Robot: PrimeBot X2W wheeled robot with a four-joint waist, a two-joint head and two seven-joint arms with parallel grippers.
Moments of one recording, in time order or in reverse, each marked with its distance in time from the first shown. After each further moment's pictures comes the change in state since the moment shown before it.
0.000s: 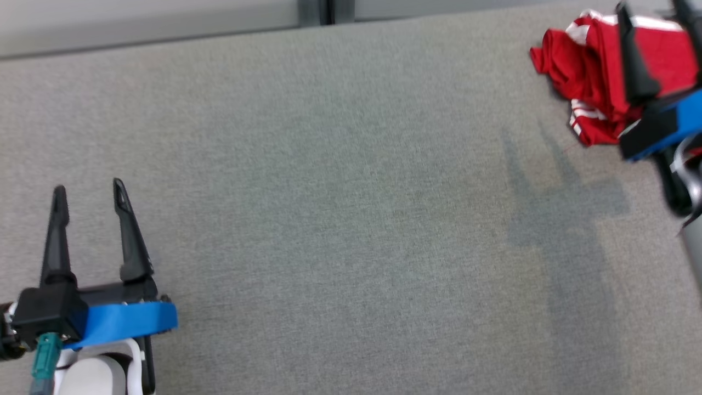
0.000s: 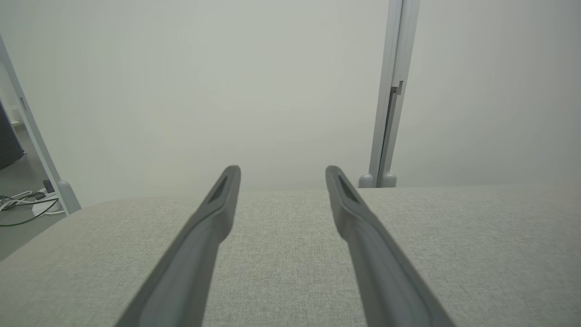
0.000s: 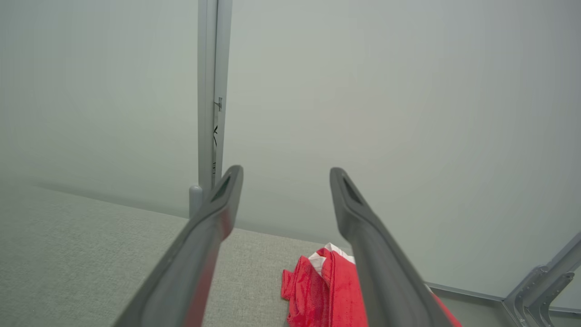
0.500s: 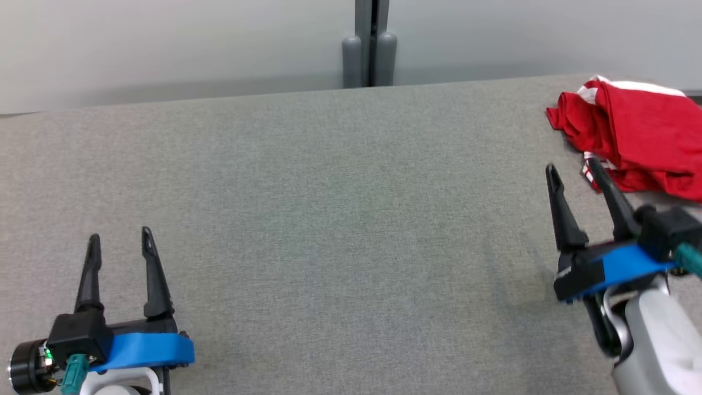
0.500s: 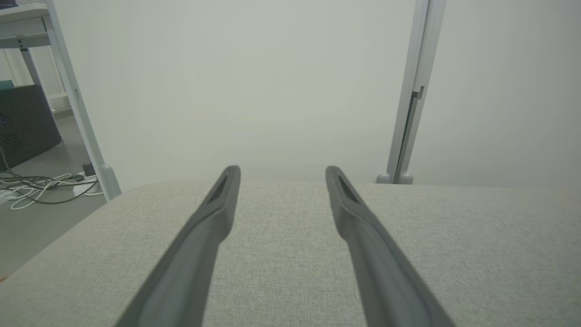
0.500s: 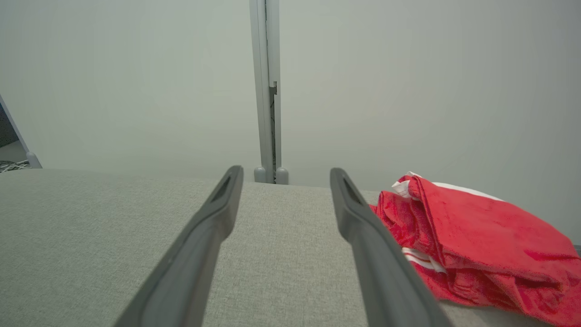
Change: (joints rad) left arm 0.069 -0.026 -0.016 0.114 -0.033 -0.011 -0.020; right arm 0.470 0.218 -0.173 -0.236 -0.121 0.000 0.000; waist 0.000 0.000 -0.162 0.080
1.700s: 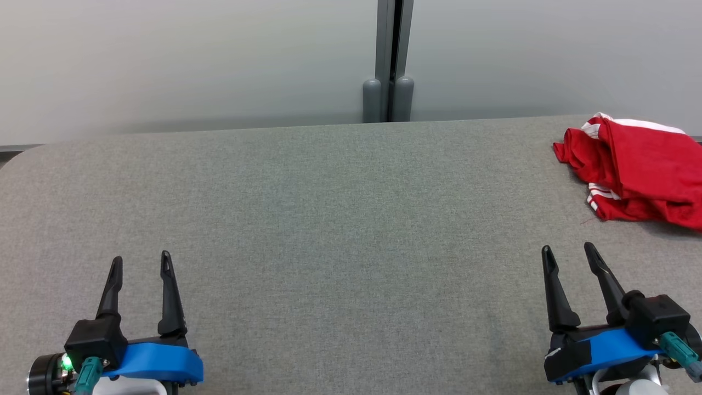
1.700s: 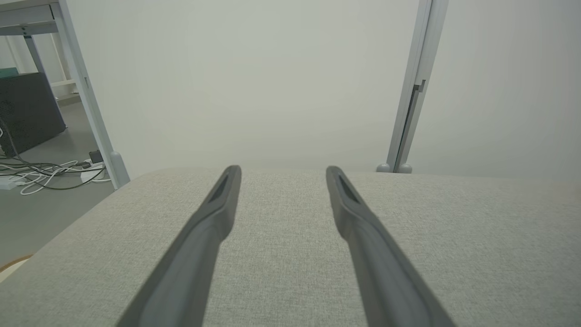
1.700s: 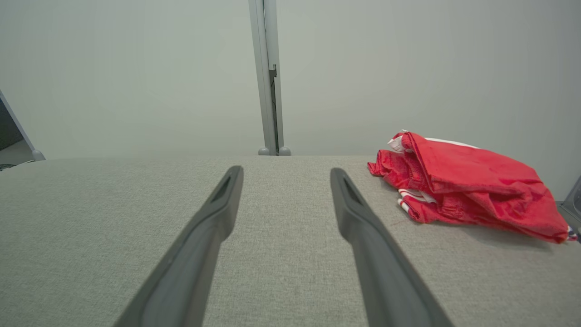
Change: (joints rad) left arm 0.025 0.015 -0.042 0.067 -0.038 -0.017 0.042; right arm 0.319 0.176 -0.146 -0.212 -0.153 0.000 0.059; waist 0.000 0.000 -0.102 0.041
